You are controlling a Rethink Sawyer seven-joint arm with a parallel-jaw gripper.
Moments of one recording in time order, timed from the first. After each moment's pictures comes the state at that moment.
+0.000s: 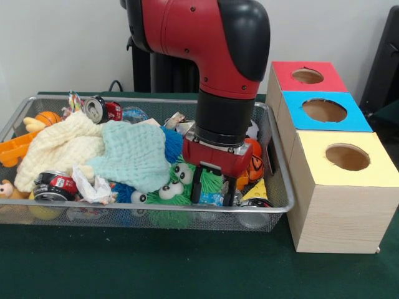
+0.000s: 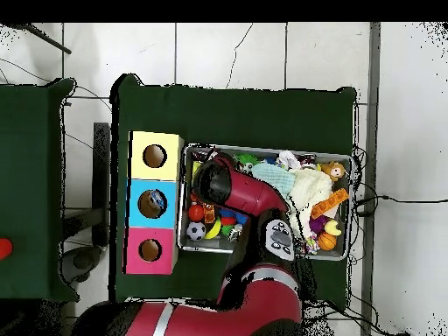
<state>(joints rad) -0.10 -0.36 -0.14 1.53 0.26 0.12 1.84</state>
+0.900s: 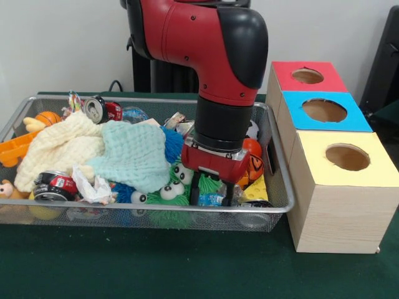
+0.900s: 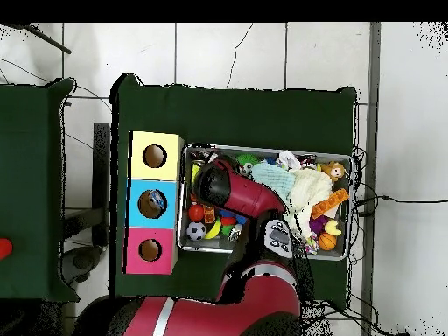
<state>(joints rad) -0.10 -0.33 -0.14 1.54 0.26 0.08 1.84</state>
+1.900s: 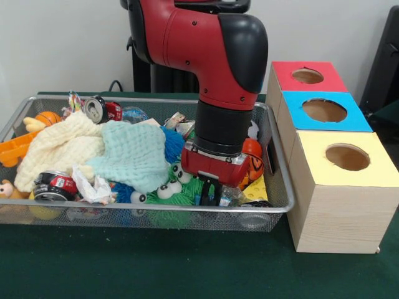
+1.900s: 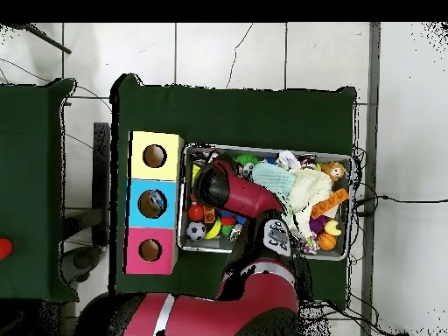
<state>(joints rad) -0.10 -0.32 -0.14 1.54 0.26 0.03 1.84</state>
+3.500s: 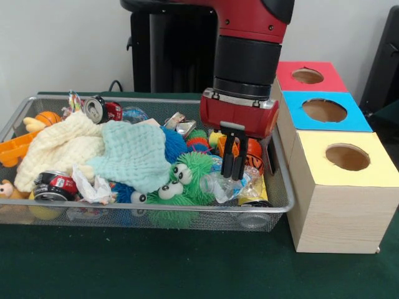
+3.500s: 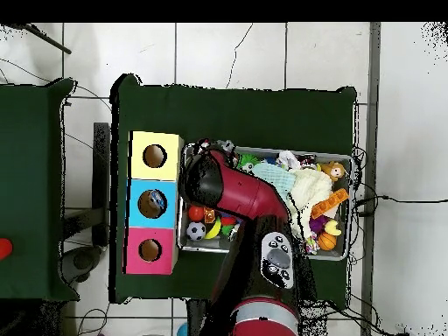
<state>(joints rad) -0.07 -0.52 -0.14 1.59 0.26 0.14 1.84</state>
